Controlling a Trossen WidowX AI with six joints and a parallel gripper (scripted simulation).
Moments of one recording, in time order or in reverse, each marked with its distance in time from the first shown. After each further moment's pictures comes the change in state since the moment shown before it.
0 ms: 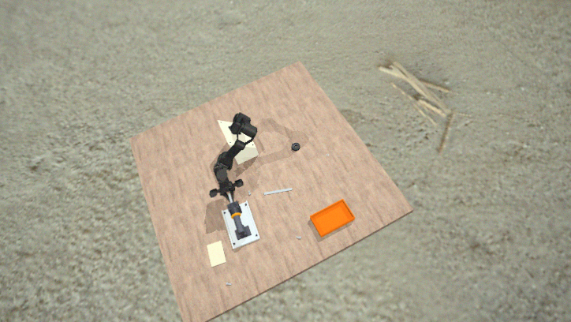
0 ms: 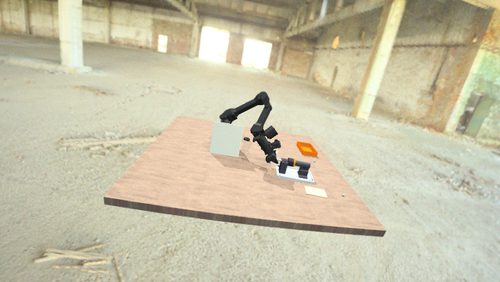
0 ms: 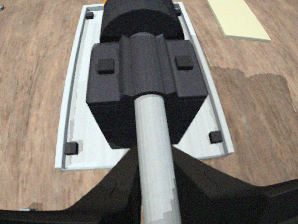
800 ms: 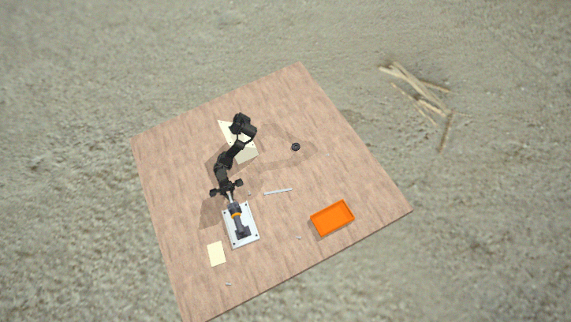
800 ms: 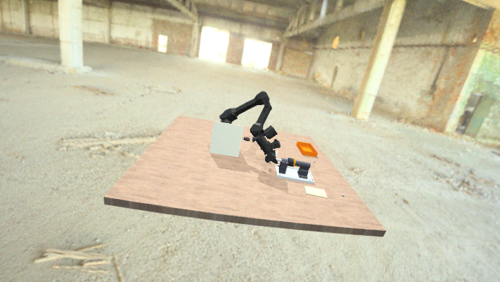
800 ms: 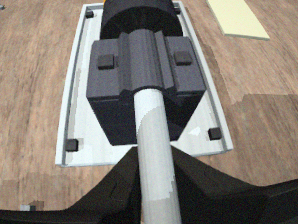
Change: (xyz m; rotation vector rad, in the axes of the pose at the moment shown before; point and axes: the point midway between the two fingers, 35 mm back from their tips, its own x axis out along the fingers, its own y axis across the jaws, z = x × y) arm -0.002 0.000 -0.002 0.003 0.001 0.000
